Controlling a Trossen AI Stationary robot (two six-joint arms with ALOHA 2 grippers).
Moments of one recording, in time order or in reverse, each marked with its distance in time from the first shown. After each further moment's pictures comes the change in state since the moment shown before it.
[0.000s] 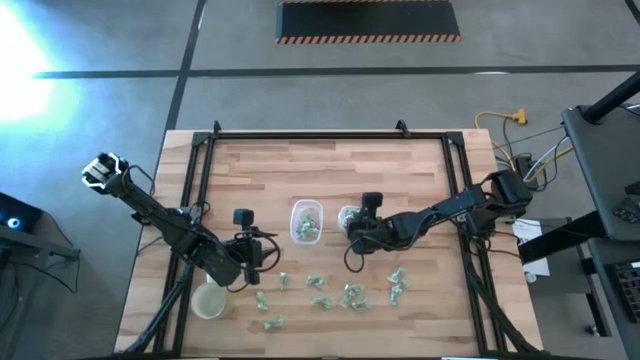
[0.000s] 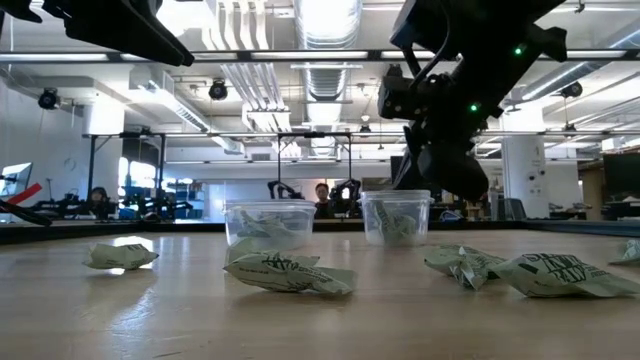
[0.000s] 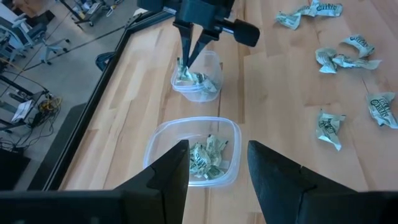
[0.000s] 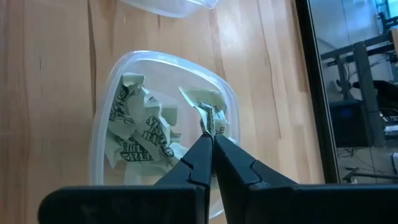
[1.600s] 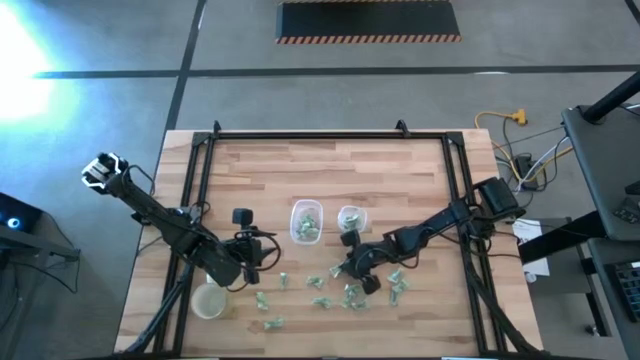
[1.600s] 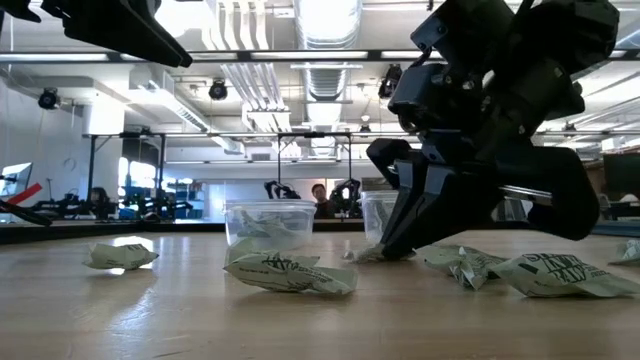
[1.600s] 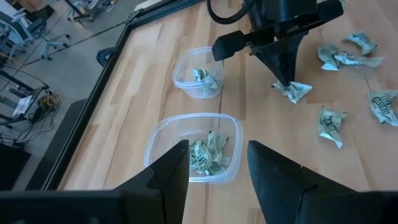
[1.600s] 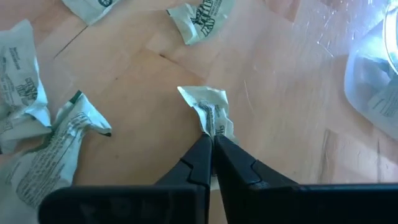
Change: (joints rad) left arm -0.002 0.000 0.010 -0.034 0.000 -0.025; right arm 0.077 0.126 -0.154 0.624 -0.664 -0.249
